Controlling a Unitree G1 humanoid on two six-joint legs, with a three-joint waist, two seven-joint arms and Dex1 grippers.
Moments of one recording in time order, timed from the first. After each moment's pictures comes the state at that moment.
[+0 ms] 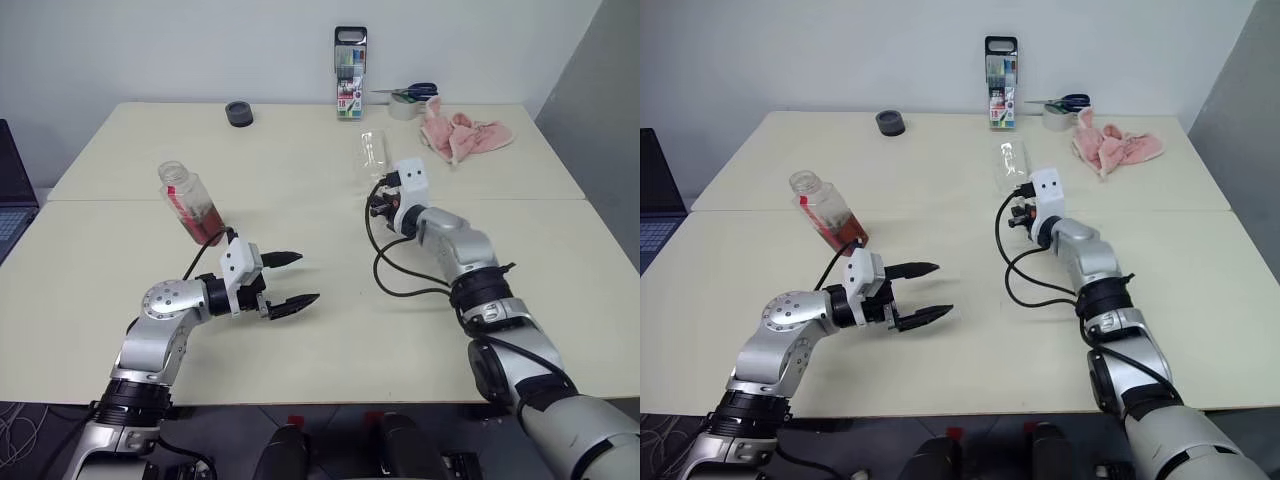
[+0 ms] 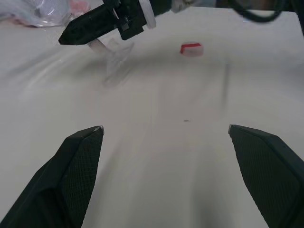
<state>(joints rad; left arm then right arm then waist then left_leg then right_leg) -0.31 0.57 0.00 0.03 -0.38 0.17 -1.08 -0.94 -0.13 0.01 0.73 0.13 0.23 0.31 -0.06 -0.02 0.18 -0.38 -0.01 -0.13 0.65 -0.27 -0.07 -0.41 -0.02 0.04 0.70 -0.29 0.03</state>
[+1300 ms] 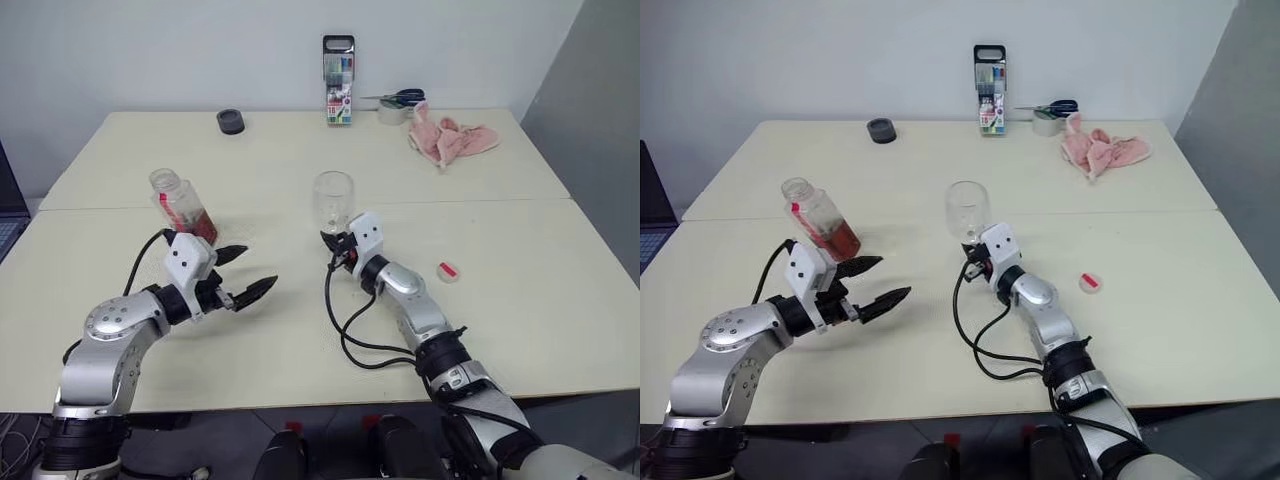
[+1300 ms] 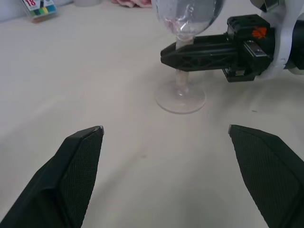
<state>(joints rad) -0.13 0.64 0.19 -0.19 -0.40 0.36 -0.84 -0.66 0.06 0.16 0.61 0.05 -0.10 0.44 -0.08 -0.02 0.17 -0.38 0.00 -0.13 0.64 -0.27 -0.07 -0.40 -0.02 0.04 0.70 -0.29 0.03</state>
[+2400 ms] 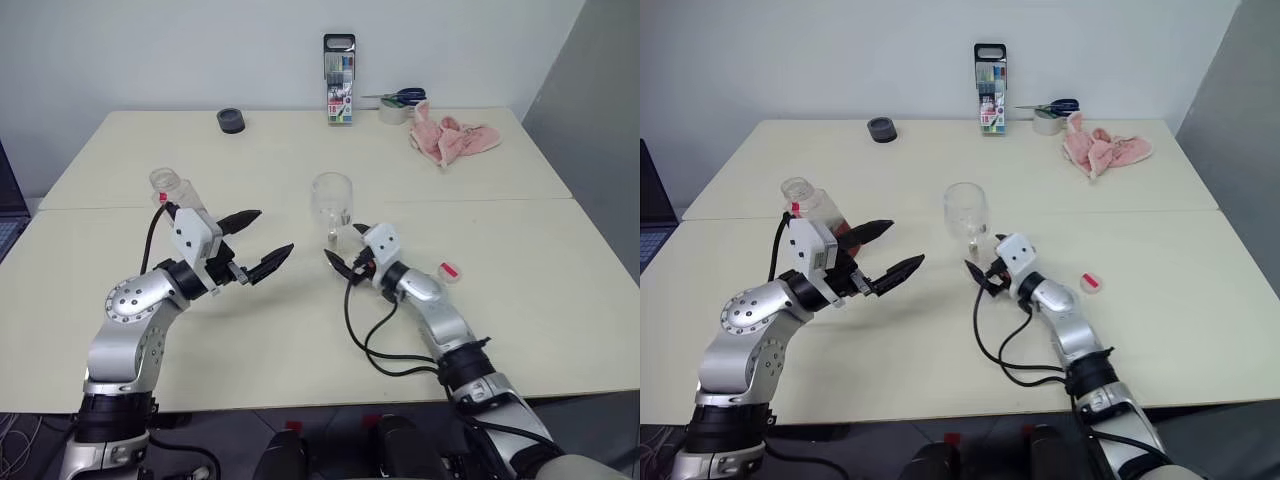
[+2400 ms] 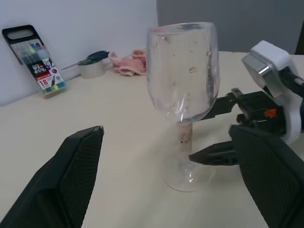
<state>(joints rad) -0.20 0.55 0.17 -0.18 -0.42 0.21 -0.79 -0.51 -0.14 0.18 0.36 0.02 -0.04 0.53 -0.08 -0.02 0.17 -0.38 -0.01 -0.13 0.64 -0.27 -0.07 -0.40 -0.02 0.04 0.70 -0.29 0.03</state>
